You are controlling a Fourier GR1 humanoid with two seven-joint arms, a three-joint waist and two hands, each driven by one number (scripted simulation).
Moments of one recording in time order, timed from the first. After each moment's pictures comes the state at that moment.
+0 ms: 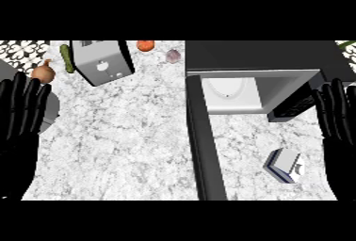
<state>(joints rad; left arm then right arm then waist) -0.01 0.12 0.02 -2.10 0.04 -0.02 0.00 0.03 -0.08 0.01 -2.10 0.00 0.01 -0.02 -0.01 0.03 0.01</state>
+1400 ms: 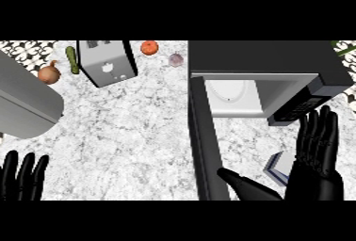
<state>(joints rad) 0.54 0.04 -0.27 -2.37 -0.01 0.10 -0.09 0.15 -0.01 0.38 -2.10 0.32 -0.63 0.07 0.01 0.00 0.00</state>
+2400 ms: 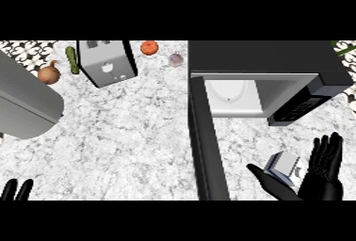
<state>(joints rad) 0.73 0.08 -0.23 -2.39 0.07 0.02 -0.24 0.29 -0.01 0.13 -1.80 -0.02 -0.59 -0.31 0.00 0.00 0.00</state>
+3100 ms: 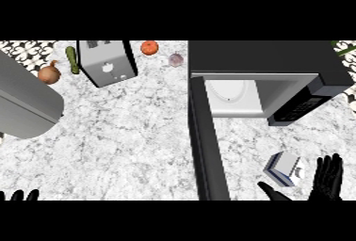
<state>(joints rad) 0.81 0.07 -0.28 -2.38 0.05 0.00 -0.34 0.35 -0.02 -0.01 -1.56 -0.16 -0.41 -0.59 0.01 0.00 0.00</state>
